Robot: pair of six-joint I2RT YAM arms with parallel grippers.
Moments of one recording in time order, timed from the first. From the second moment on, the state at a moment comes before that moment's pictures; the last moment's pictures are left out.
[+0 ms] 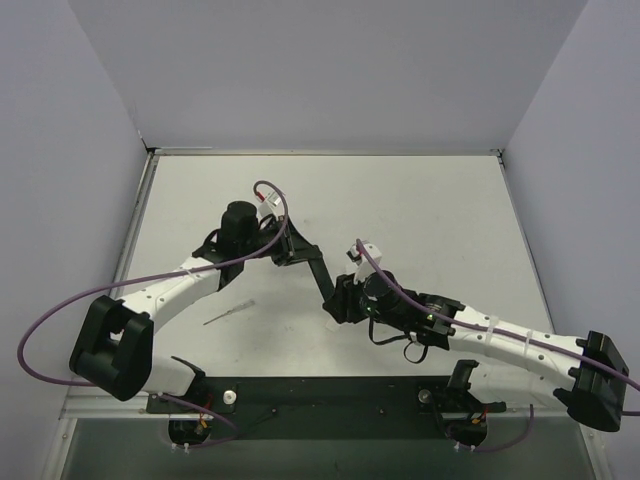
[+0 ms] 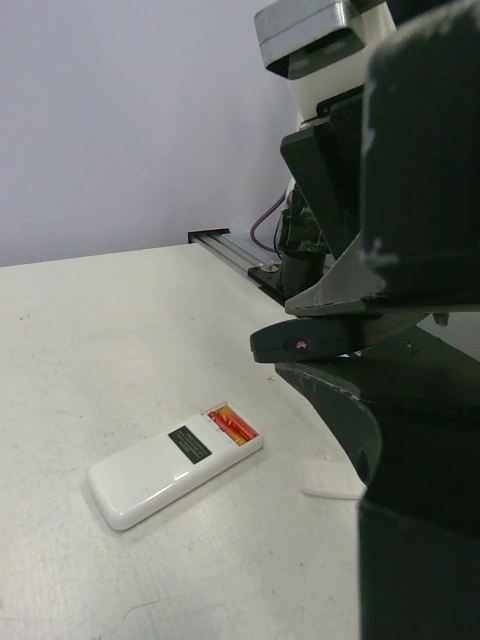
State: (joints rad) left arm -0.48 1.39 0.82 0.13 0.62 -0.92; right arm 1.04 1.03 0.64 -0.12 0.15 0.60
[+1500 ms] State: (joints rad) left arm -0.30 1.29 0.59 0.66 0.76 -1.11; right arm 0.78 1.25 0.54 0.41 -0.28 1.18
